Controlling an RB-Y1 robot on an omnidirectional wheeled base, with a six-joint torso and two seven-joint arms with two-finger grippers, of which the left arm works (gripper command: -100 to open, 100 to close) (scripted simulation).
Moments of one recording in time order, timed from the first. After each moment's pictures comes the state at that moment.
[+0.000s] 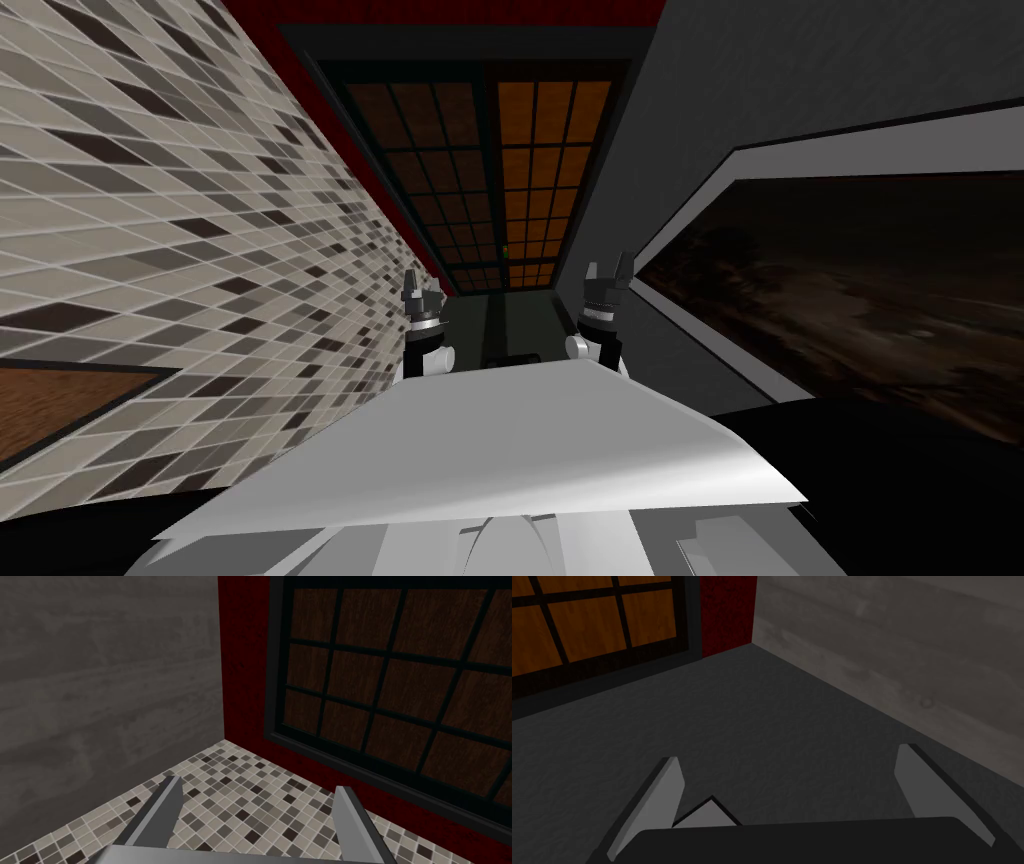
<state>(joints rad) 0.48 -0.04 -0.05 -2.22 -0.12 -0.43 0.16</state>
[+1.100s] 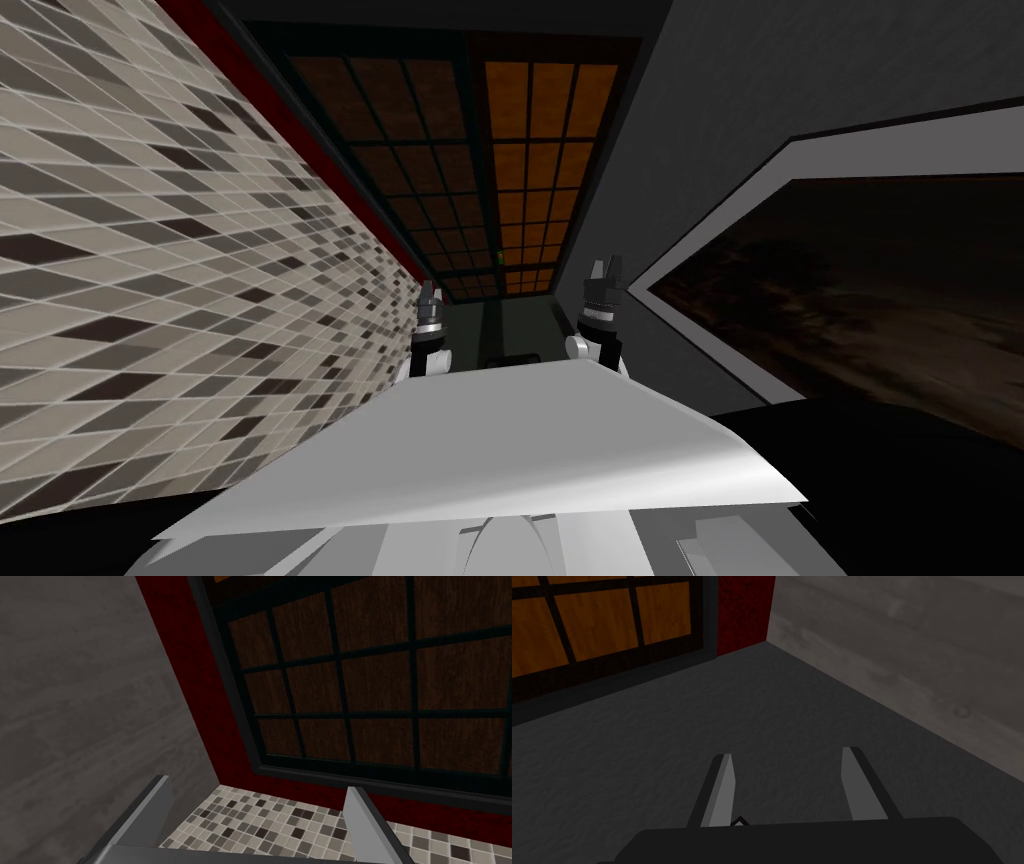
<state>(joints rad) 0.44 0.03 0.02 -2.03 -0.17 -0.50 -0.04</state>
